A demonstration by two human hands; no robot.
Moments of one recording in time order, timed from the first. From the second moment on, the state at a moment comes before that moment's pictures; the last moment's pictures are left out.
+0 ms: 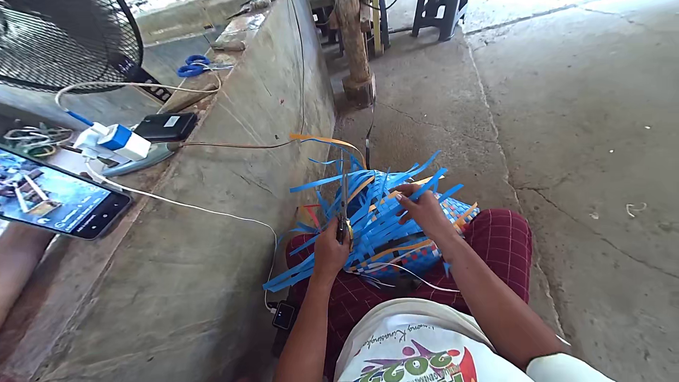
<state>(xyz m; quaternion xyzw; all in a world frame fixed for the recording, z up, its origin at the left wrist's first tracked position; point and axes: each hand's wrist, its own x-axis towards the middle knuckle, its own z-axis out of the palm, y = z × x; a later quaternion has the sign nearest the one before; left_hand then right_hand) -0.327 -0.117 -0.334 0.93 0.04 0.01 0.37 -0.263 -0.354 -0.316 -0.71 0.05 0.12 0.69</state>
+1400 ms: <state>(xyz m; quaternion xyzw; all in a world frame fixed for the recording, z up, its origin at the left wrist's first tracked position) -0.332 -0.149 -0.312 0.94 -0.11 0.09 0.31 -0.290 -0.339 -0.307 -0.78 -0.14 -0.11 0.61</state>
